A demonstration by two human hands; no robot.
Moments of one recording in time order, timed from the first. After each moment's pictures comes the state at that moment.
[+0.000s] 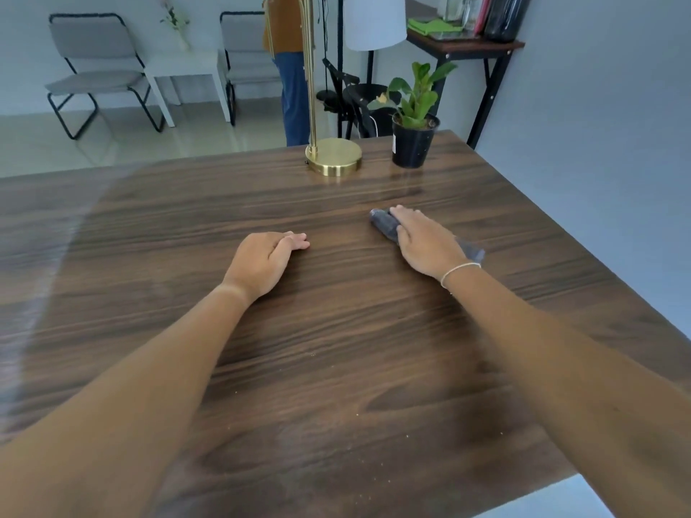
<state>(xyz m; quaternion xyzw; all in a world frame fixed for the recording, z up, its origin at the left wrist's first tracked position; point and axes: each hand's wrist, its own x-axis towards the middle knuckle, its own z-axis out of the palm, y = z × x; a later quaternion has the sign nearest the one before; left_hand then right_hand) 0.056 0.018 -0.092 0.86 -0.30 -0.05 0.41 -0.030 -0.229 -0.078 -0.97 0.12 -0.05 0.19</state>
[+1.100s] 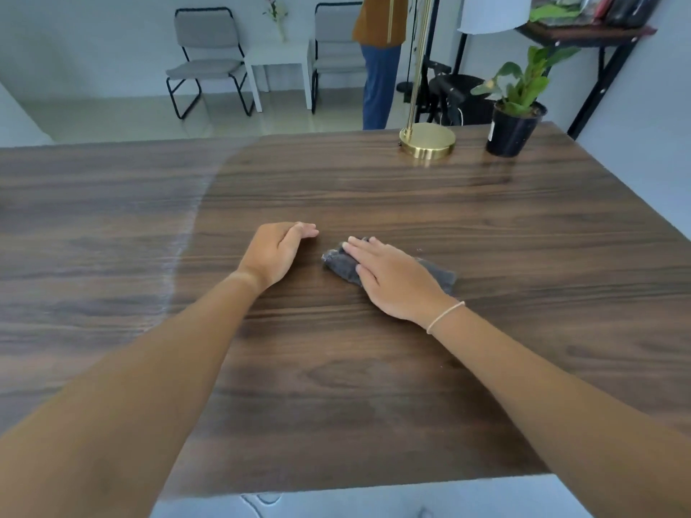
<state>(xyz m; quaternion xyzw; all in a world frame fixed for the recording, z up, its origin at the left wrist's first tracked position) 0.031 0.135 -0.089 0.87 -0.20 -0.01 0.45 -0.063 -0.050 -0.080 -0.97 -0.11 -0.03 0.19</state>
